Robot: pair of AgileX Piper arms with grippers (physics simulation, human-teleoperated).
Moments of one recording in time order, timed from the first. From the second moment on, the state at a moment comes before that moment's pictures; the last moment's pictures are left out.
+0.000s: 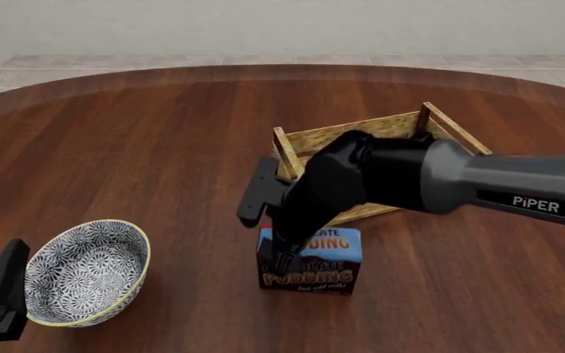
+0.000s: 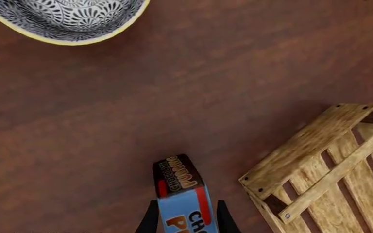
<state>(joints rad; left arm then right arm) 0.04 0.00 -0.01 -0.02 0.03 0.82 1.75 -1.23 0.68 -0.48</state>
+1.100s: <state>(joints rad) 0.03 0.00 -0.01 -0.01 0.02 0.75 1.63 -1.30 0.83 -0.57</state>
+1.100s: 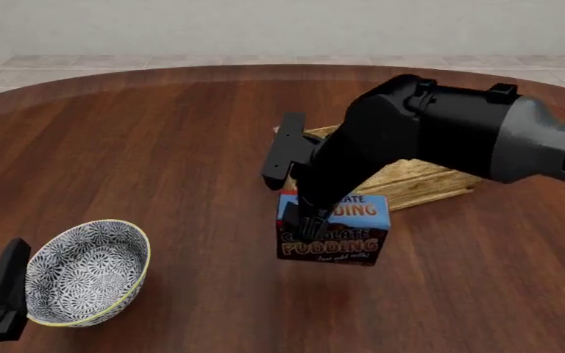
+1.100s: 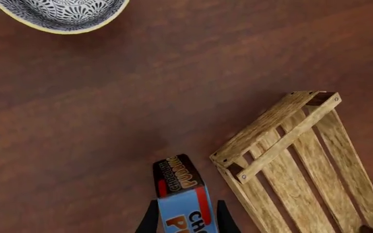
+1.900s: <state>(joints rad) 0.03 0.00 -0.01 -0.02 0.01 0.55 1.57 -1.45 0.93 -0.73</state>
